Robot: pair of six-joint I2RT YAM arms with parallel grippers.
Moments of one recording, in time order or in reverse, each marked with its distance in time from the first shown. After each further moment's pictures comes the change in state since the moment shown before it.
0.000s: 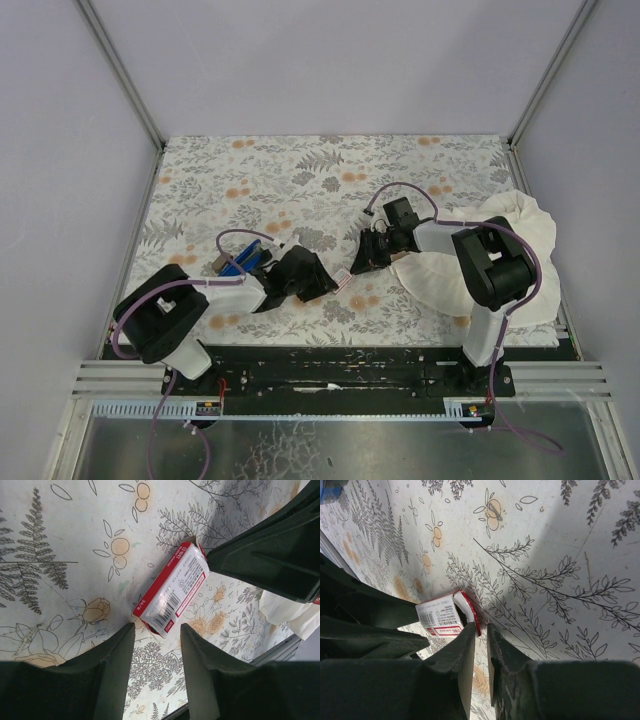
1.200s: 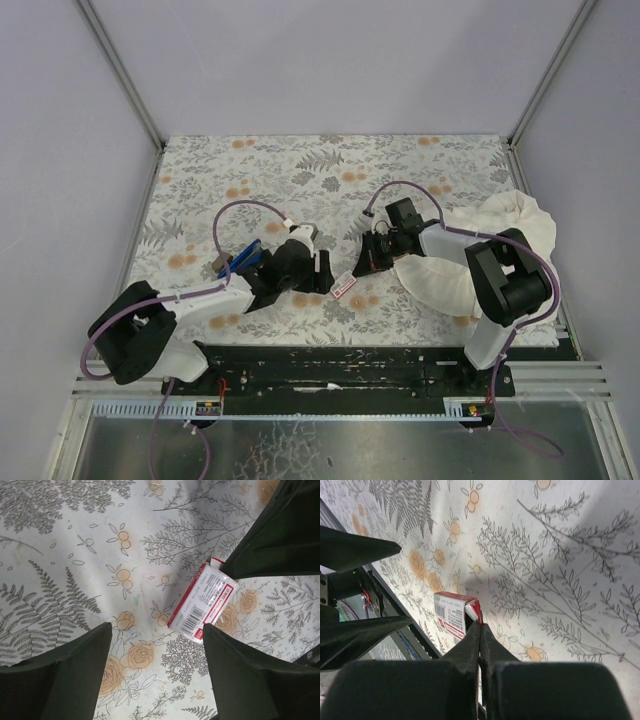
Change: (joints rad) left arm -0.015 -0.169 0.042 -0.147 -0.096 0.517; right arm 0.021 -0.118 -0.040 -0.063 -0.017 -0.045
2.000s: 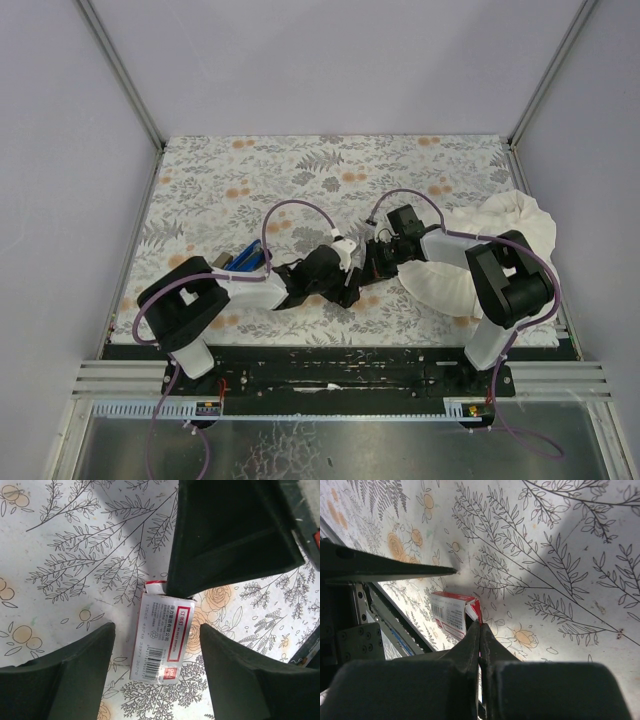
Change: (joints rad) left arm -0.097 0.296 0.109 0.196 0.189 0.255; right arm 0.000 -0.024 -0.058 -0.042 0.029 -0.019
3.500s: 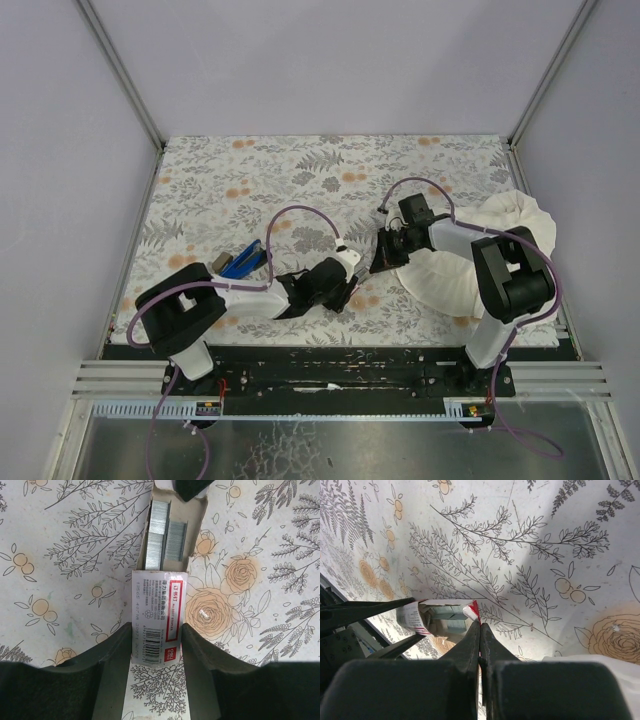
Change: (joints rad) left arm -0.094 -0.024 -0.015 -0.074 -0.210 0.064; right arm -0.094 0.018 0.077 -0.078 0.095 -0.090
